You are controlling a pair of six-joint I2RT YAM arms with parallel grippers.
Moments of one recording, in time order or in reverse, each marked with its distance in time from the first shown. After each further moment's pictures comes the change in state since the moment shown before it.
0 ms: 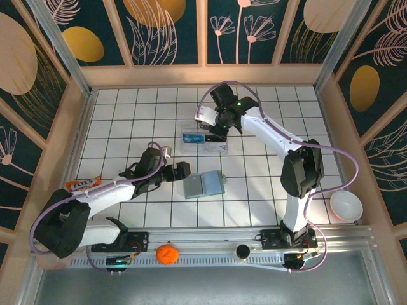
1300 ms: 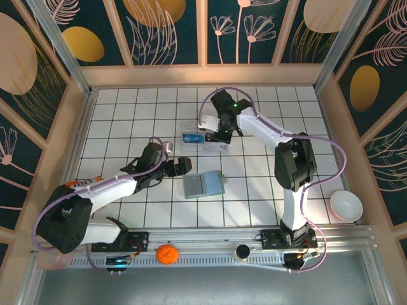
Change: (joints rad) left arm 0.013 0.034 0.063 -0.023 -0.002 0.000; right arm -0.026 0.097 -0.021 -0.036 0.058 -0.077
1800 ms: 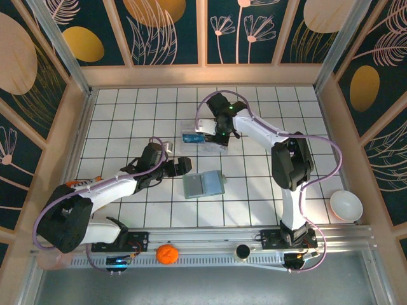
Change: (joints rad) left arm 0.001 0.003 0.000 0.001 0.000 0.000; right arm 0.030 0.025 0.000 -0.001 0.005 -0.019
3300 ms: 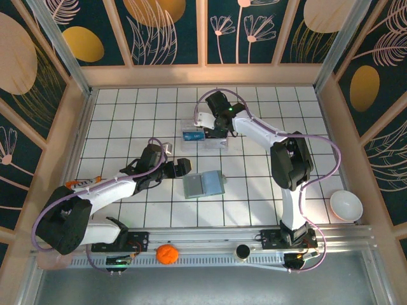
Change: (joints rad) left arm 0.000 -0.015 -0.019 0.001 0.001 -0.001; right arm -0.003 0.004 -0.027 0.203 0.171 -0.006
